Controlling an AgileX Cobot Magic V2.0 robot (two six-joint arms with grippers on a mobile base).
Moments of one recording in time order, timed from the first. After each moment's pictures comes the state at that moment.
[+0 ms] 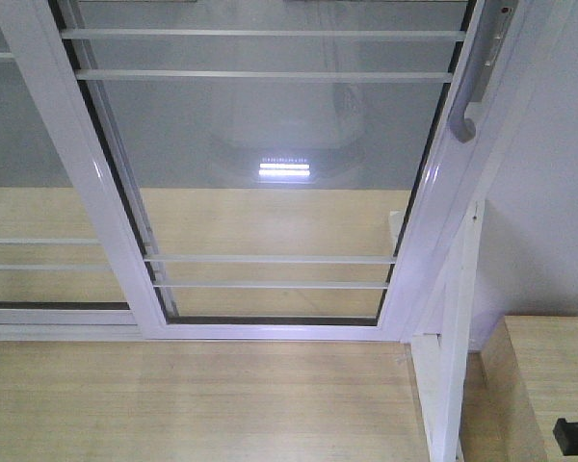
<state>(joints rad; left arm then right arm) -0.02 -0.01 0.03 -0.04 0.28 -0.05 -0.01 -0.01 0.03 0.03 0.28 -0.16</state>
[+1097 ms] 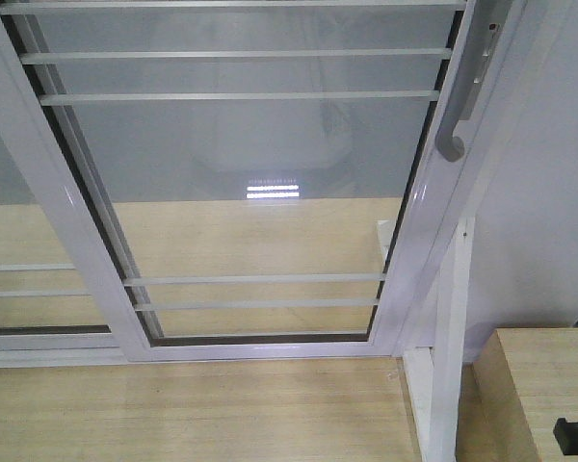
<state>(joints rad) -0.02 -0.01 0.03 -0.03 0.28 -0.05 -0.01 -0.01 0.03 0.03 0.28 -0.16</state>
